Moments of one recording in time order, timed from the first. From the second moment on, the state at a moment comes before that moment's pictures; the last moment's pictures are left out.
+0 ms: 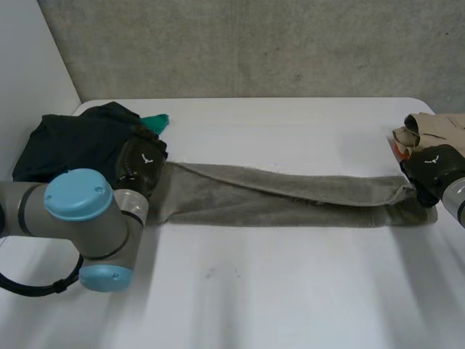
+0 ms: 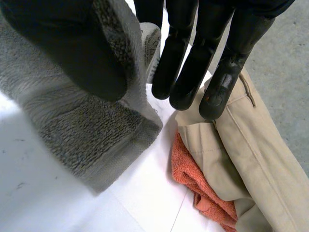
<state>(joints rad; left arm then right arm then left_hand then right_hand) 4.27 -2.19 -1.58 3.76 -1.71 4.07 1.57 -1.16 1.58 -0.07 1.37 2.38 0.19 0.21 0.21 0.20 0.05 0.97 1.17 1.17 1.17 0.97</state>
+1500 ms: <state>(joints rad) 4.36 -2.22 -1.48 3.62 -1.52 3.75 1.54 -1.42 1.58 0.13 1.08 2.47 0.20 0.21 0.21 0.21 0.05 0.26 0.31 0.31 0.31 0.14</state>
